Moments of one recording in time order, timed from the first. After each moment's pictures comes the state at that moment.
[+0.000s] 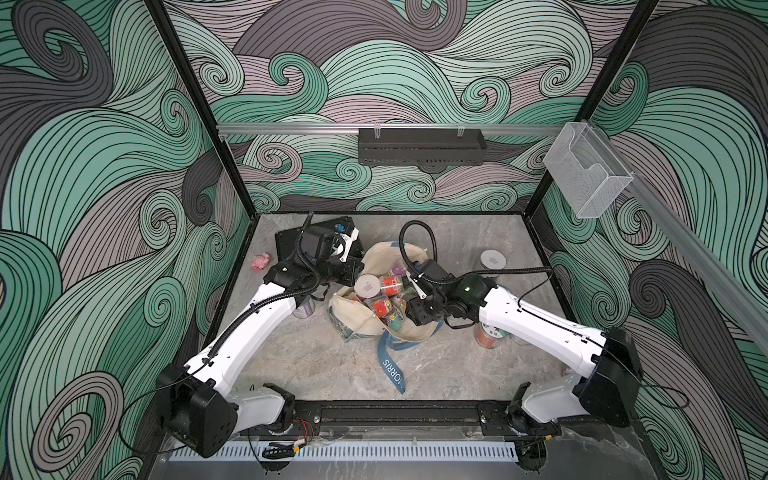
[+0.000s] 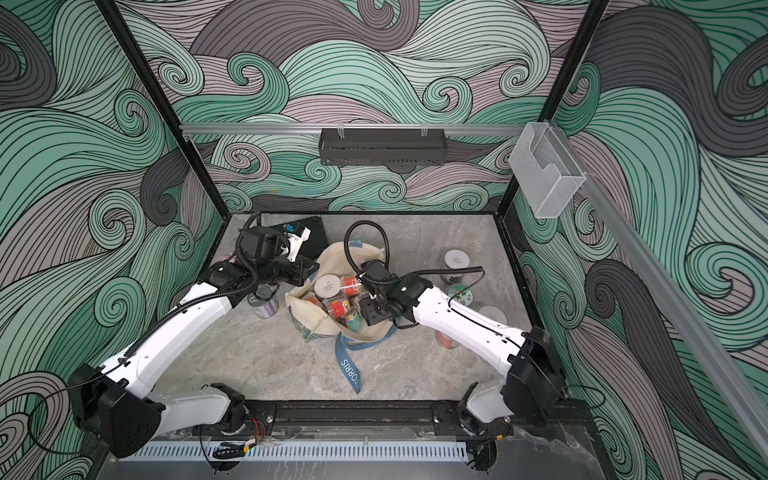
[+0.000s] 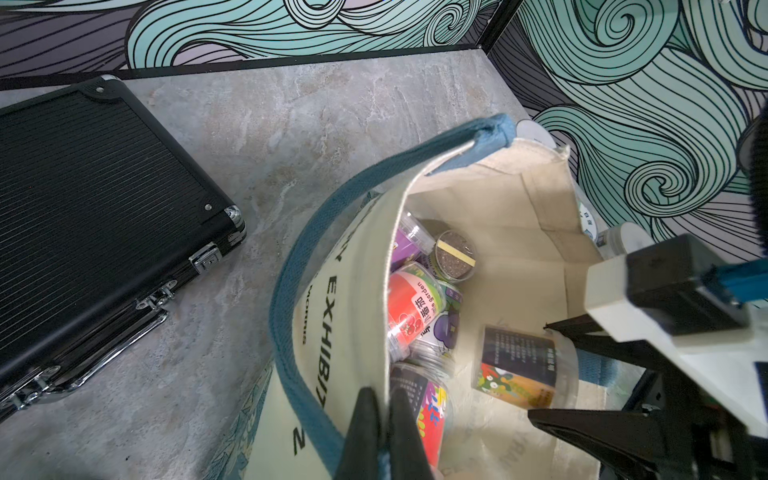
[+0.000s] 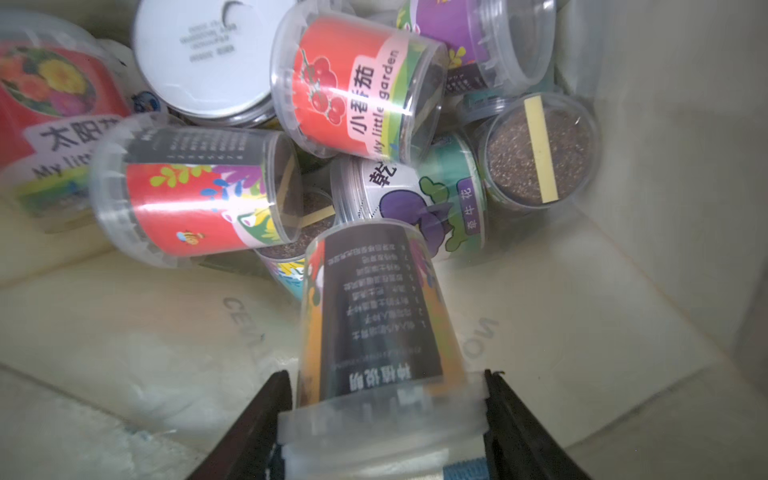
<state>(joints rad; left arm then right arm) -0.42 1.26 1.15 -0.58 0.28 -0.16 0.86 1.43 1.21 -0.87 0.11 0.32</state>
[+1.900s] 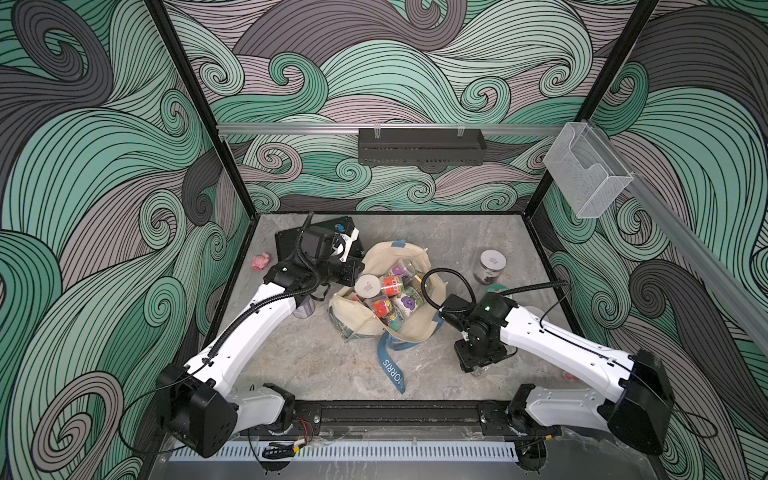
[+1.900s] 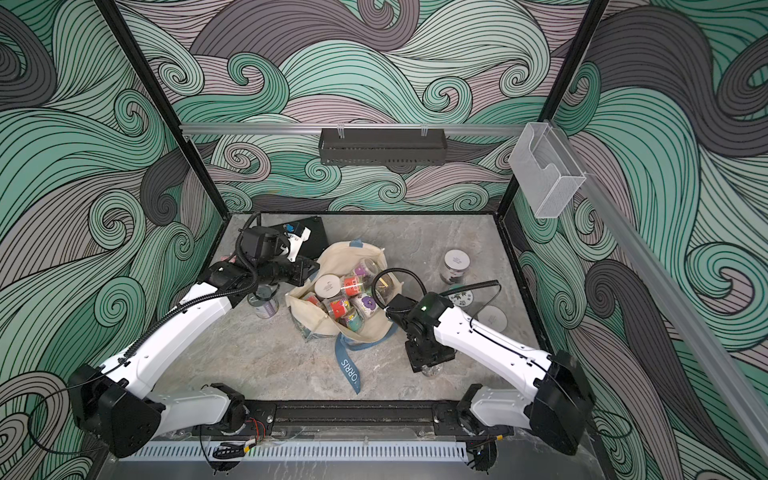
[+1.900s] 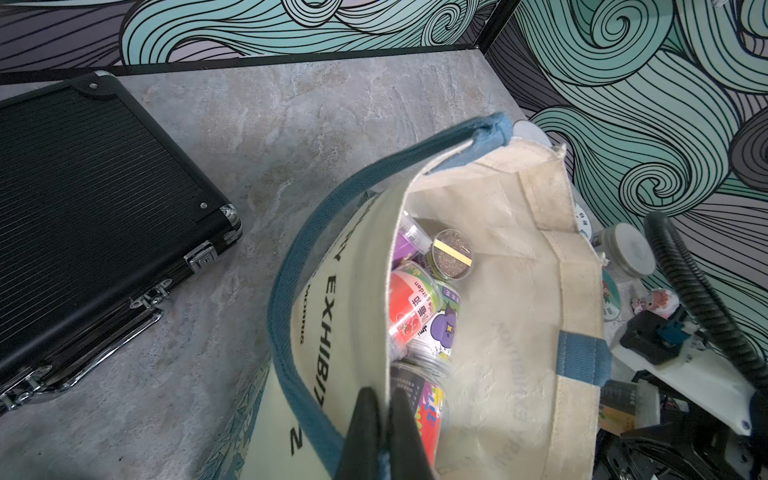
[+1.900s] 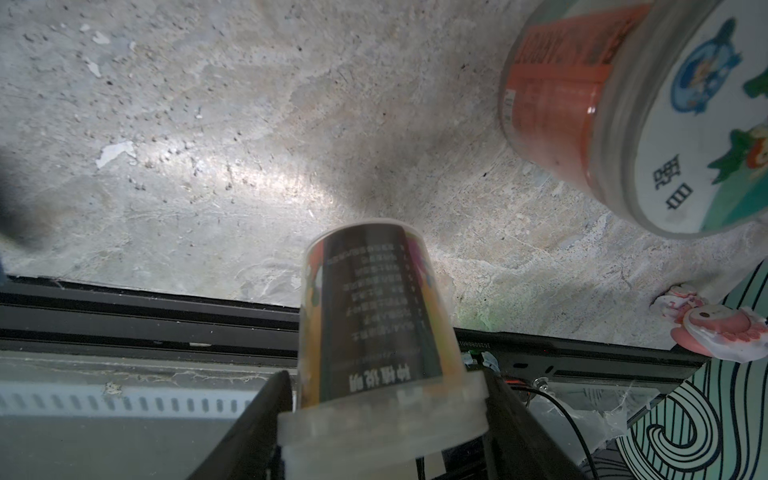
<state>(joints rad) -0.42 1.26 1.15 -0.58 0.29 -0.17 0.84 1.27 0.96 -1.39 0.07 0.51</state>
